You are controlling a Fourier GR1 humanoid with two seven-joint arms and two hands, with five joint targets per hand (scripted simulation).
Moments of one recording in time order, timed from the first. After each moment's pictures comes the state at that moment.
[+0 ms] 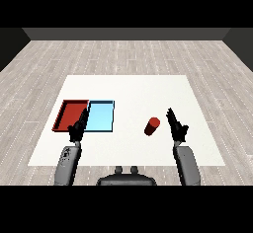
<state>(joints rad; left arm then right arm) -0.02 0.11 -0.02 -1.57 -0.02 0.01 0.01 -0.02 -0.12 -0.01 -1.57 0.00 -0.01 0.00</state>
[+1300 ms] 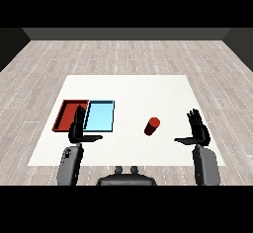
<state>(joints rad) -0.02 0.04 0.04 -1.58 0.05 -0.04 -0.42 -0.02 -0.27 -0.28 -1.39 -0.22 0.36 -0.41</state>
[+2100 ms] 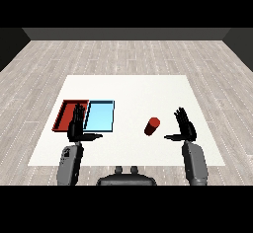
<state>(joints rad) -0.03 0.03 0.04 -1.61 0.08 -0.04 -0.39 -0.08 -0.18 -0.21 -1.34 -0.20 0.33 -0.32</state>
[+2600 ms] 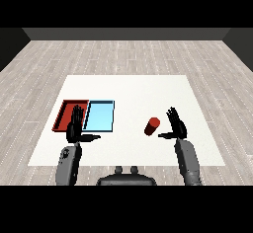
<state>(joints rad) -0.02 0.05 0.06 -1.58 0.10 -0.07 -0.42 -0.16 -0.14 -0.18 -1.18 -0.18 0.32 -0.38</state>
